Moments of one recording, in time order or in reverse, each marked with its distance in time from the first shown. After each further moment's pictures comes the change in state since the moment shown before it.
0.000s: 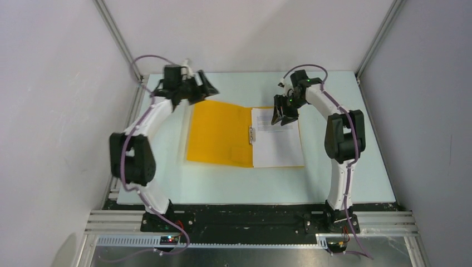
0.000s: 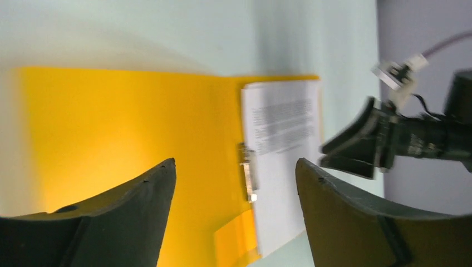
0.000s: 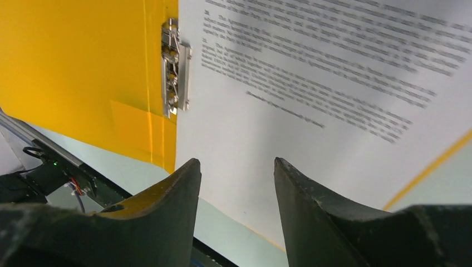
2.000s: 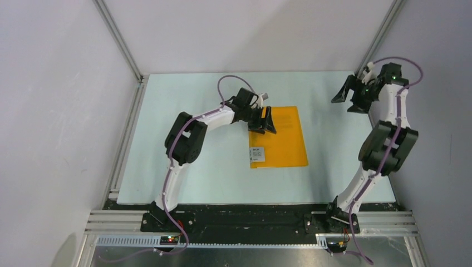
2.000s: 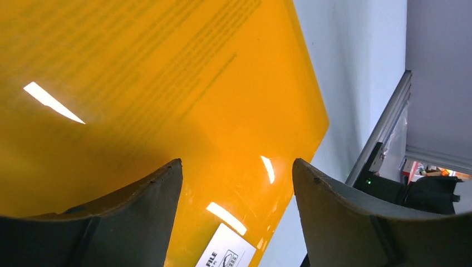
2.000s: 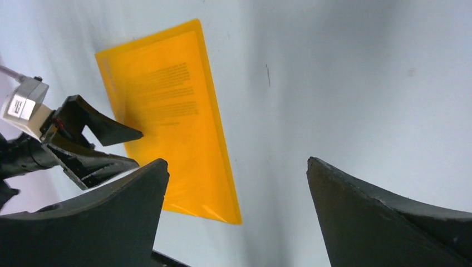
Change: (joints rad) left arm -0.399 0.476 0.220 0.029 0.194 0.092; right arm -0.636 -0.112 0.004 -0.003 -0.155 -0.092
